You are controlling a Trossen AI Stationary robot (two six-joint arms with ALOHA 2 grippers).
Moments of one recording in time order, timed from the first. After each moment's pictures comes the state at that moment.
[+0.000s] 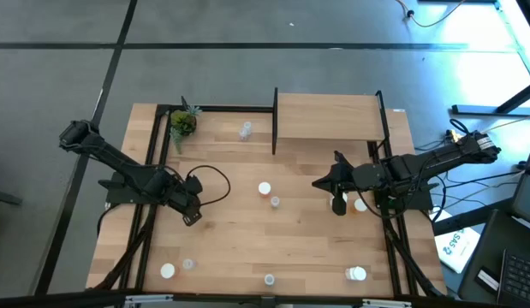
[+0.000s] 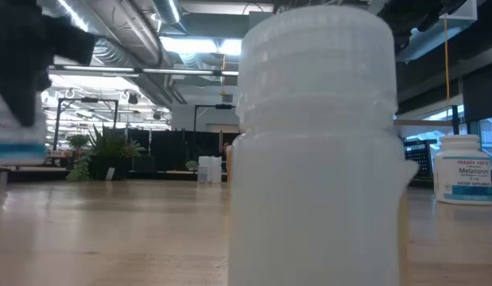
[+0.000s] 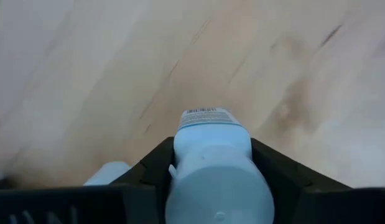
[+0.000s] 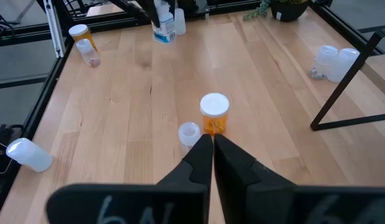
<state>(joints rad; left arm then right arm) -0.47 1.12 0.74 -0.97 -0.20 -1.11 0.29 0.95 0.72 -0.30 0.32 0.31</state>
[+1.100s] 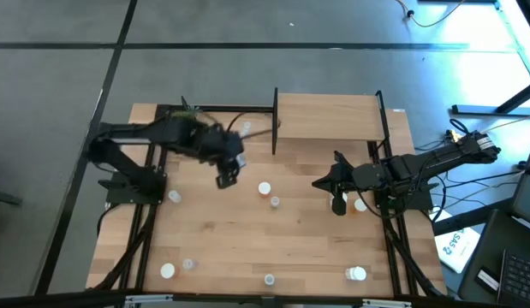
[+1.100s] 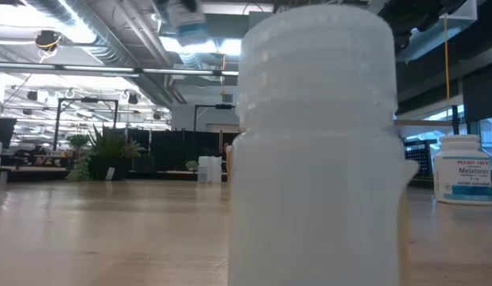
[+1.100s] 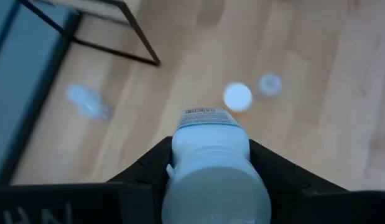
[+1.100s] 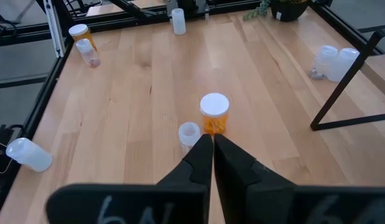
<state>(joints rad) -0.02 1.54 1.78 -1.31 -0.24 -0.28 0.29 0.95 0.72 -0.30 0.32 0.31</state>
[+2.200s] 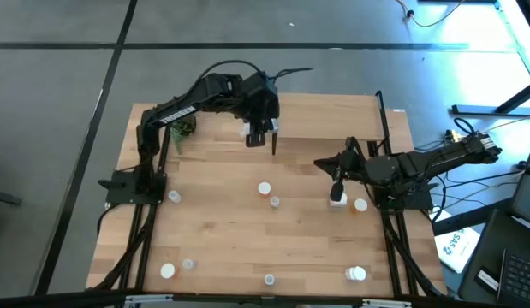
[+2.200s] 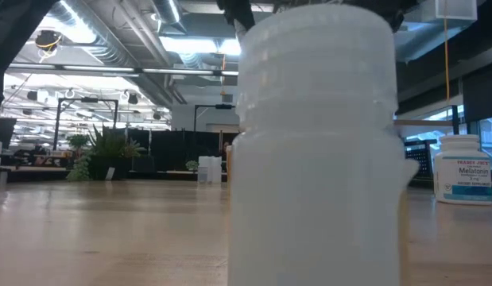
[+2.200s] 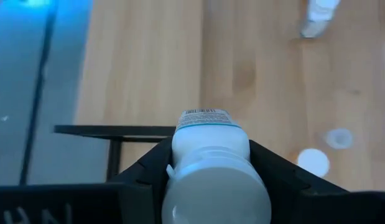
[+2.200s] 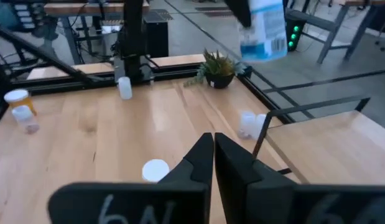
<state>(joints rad) 0.28 1.96 2.34 -1.35 -0.01 0.28 0.30 0.89 0.74 -0.16 0.60 0.15</state>
